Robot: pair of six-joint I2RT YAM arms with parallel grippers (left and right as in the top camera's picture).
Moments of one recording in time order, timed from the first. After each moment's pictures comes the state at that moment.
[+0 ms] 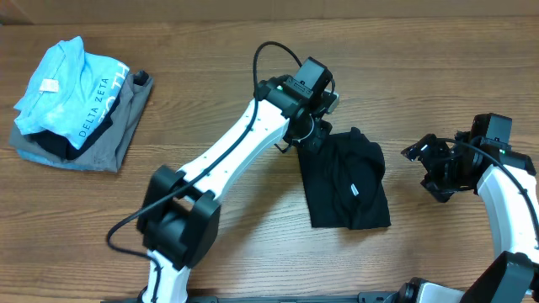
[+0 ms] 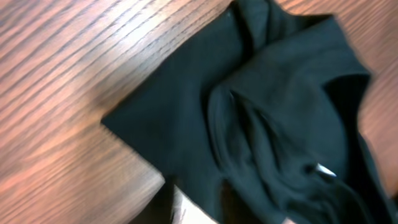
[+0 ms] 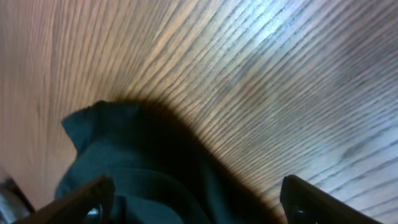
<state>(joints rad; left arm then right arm) -0.65 2.07 1.78 -0.97 0.27 -0.15 -0.33 1.44 0.93 -0.81 -0.38 0.57</state>
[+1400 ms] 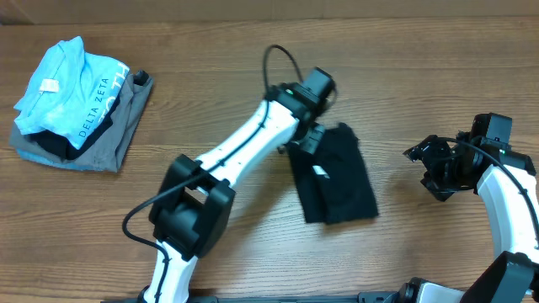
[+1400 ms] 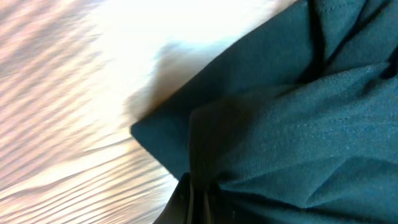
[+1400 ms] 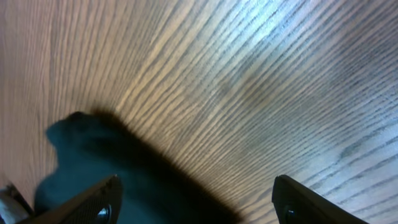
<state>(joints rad) -0.64 2.13 1.78 -0.99 0.02 -0.22 -0.33 1.44 0.93 -0.80 -0.37 0.59</state>
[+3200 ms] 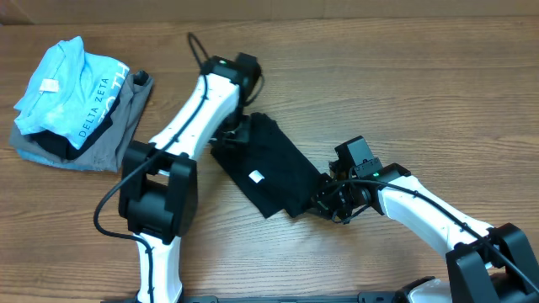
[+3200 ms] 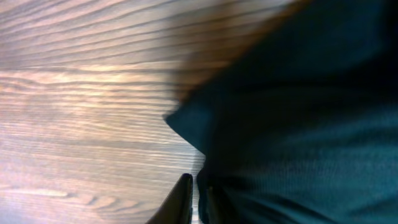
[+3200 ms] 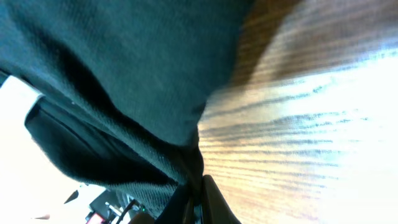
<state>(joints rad) -0.35 2.13 1.78 -1.36 -0.15 -0.31 0.42 1.53 0.74 -0.51 -0.64 0.96</state>
